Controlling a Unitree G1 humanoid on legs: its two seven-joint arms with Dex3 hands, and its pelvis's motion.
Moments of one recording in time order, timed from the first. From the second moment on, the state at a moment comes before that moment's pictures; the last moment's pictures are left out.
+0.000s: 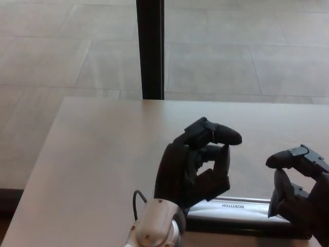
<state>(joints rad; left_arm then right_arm) -0.22 -0.06 -0.47 -0.12 -0.27 0.24 0.26 0.07 -0.25 0.00 -0.38 0.33 0.32 -0.07</state>
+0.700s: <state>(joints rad) -0.18 -0.06 -0.50 0.18 -0.21 -0.01 0.38 0.06 -0.15 0.02 -0.22 0.24 0.26 -0.08</state>
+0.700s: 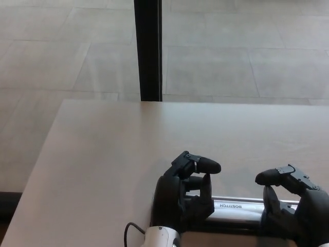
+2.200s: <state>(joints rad) -0.40 -0.10 -0.88 0.83 0.33 -0.41 0.96 -0.13 -0.04 -0.03 0.53 -0.09 -0.64 -0.41</state>
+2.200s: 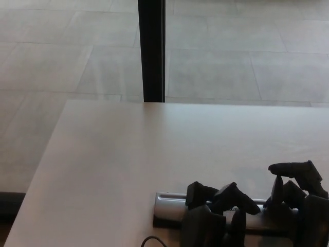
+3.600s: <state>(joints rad) -0.33 0.07 -0.55 0.25 0.21 -0.41 0.72 -0.08 -0.24 -0.12 0.16 -0.04 -0.62 -0.34</state>
